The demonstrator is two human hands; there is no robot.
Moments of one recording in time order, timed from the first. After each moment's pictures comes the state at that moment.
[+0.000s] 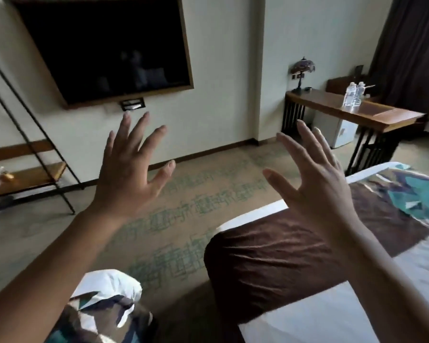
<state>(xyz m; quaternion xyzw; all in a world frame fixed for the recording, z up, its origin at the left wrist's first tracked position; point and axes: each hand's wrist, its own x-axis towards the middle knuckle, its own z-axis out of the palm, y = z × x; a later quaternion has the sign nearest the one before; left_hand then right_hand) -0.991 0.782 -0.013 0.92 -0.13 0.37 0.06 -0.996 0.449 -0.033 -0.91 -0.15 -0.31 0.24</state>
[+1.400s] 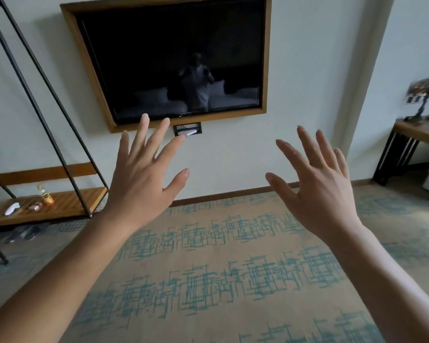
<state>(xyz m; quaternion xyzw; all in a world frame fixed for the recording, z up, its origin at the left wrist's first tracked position) -0.431 1.146 0.012 0.94 -0.01 0.35 -0.05 -0.336 0.848 -0.023 -0.90 -0.25 -0.30 0.21</state>
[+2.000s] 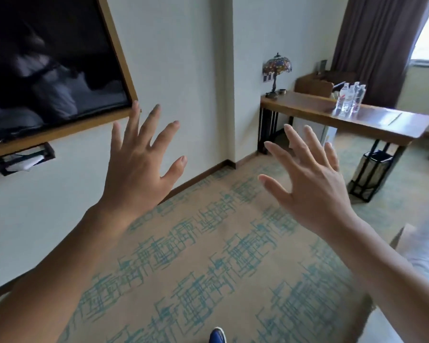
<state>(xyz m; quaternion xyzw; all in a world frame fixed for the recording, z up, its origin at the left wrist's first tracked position) -0.019 0.987 -0.026 0.90 -0.25 0.34 0.05 -0.098 0.686 -0.067 -0.96 -0.03 -0.28 0.08</state>
